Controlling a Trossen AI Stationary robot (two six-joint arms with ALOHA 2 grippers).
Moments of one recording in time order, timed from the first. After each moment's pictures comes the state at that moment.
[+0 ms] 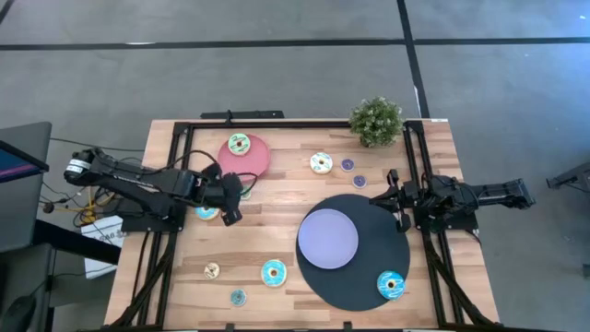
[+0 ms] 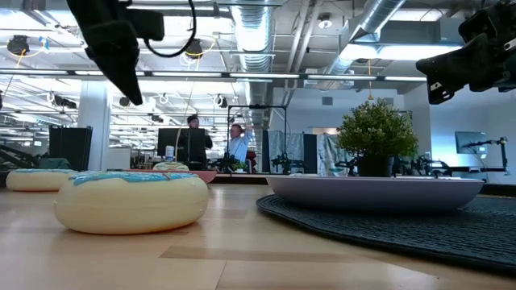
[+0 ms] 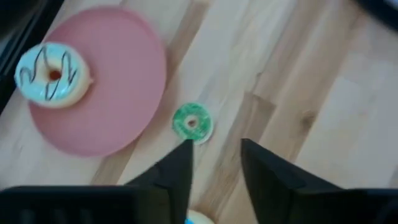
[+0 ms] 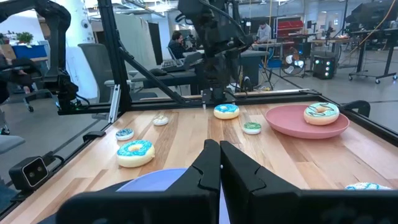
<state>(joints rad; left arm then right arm) -0.15 1.18 0.91 -0.91 -0.43 -0.53 0.09 0.02 0.01 0.01 0.00 0.03</state>
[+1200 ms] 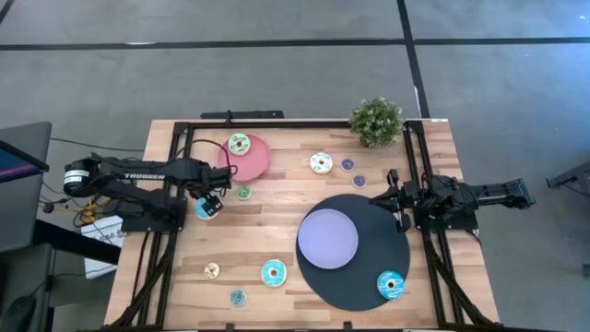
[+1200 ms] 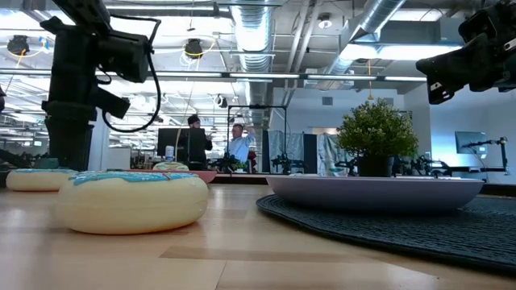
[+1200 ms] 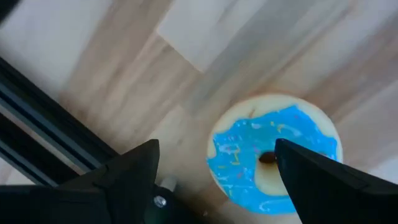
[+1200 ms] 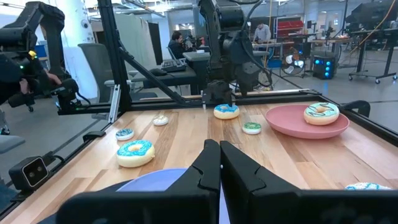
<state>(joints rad) 0.23 1.18 0.64 -1.09 -0.16 -0.50 0.09 0.02 0.01 0.01 0.00 0.03</state>
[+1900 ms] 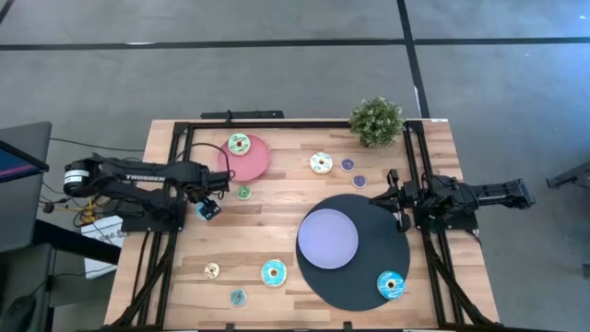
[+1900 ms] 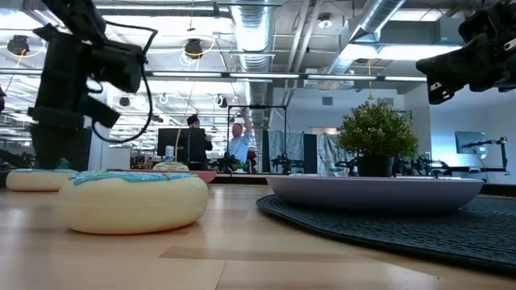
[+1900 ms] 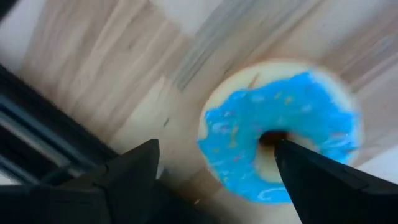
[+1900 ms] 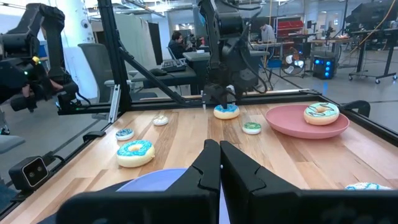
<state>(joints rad) 0.23 1.18 0.57 -1.06 -0.10 -0.52 0.09 0.02 0.01 0.01 0.00 0.03</state>
